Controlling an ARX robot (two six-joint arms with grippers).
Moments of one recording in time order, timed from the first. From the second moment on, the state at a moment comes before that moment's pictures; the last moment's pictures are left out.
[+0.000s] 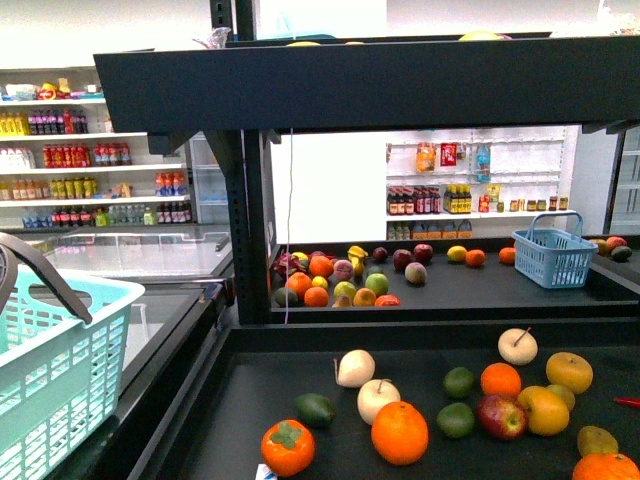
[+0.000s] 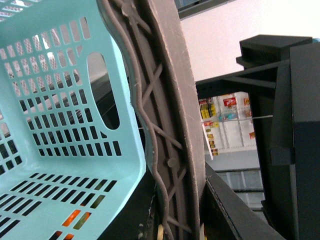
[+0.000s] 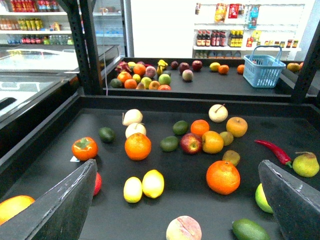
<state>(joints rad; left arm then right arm) 0.31 1.86 1.28 0.42 0.32 -1.13 0.00 0.00 0.02 0.00 0.00 0.00</state>
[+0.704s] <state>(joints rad) 0.15 1.64 1.24 0.28 0.59 -0.80 0.00 0.00 0.02 0.00 0.00 0.00</state>
